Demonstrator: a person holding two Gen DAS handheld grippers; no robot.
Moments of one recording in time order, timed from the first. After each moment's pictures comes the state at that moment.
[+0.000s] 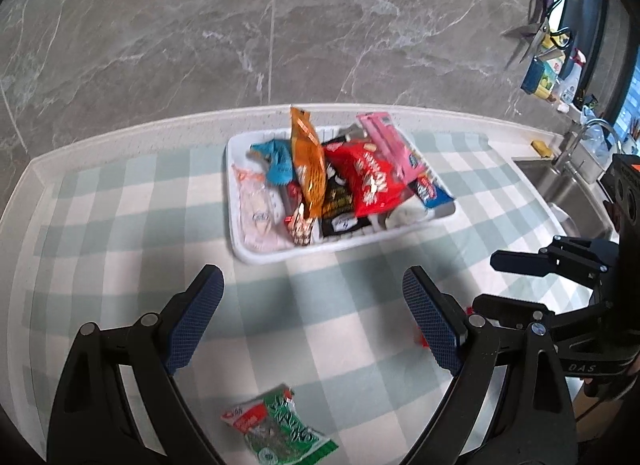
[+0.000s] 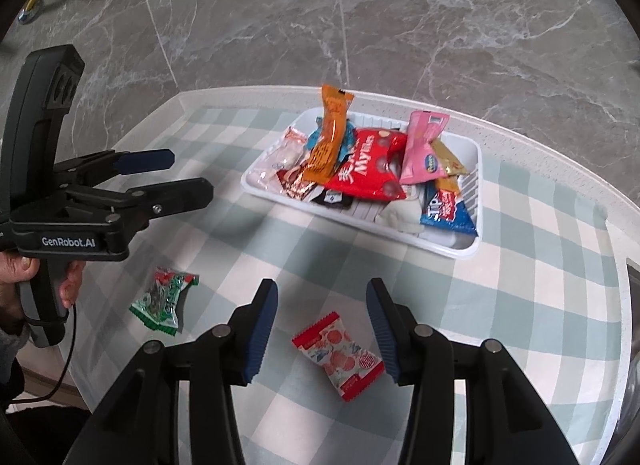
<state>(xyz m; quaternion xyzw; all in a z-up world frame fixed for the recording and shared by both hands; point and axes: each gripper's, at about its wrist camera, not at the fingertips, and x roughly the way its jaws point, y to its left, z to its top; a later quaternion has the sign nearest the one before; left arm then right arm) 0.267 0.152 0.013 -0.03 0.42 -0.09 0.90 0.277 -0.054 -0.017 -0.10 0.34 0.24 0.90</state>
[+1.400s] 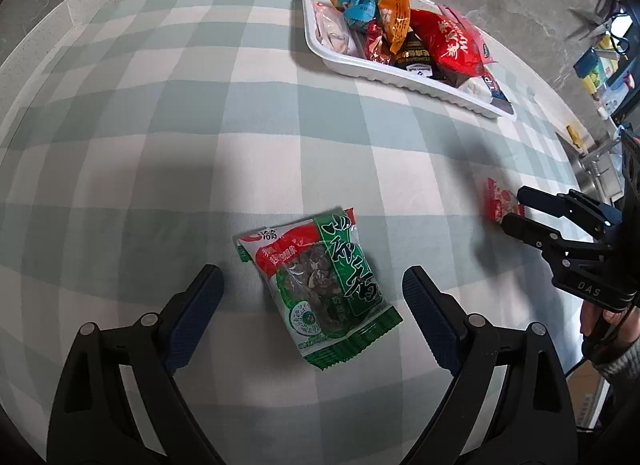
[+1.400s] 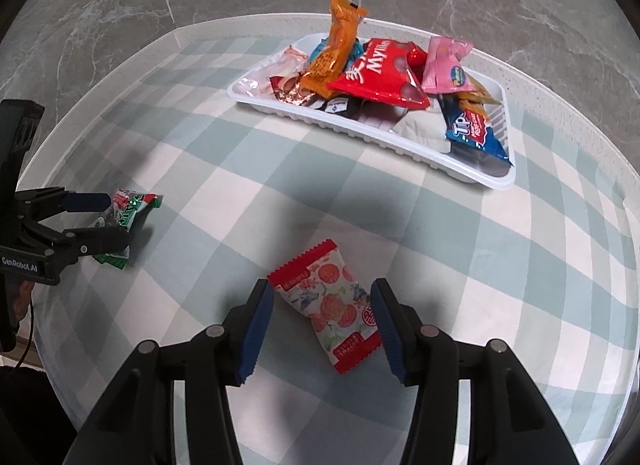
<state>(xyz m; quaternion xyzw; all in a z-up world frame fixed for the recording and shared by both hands) 0.202 0.199 -0.093 -0.11 0.55 -0.03 0.83 0.288 -0.050 -0.086 -0.15 0.40 0.23 0.88</state>
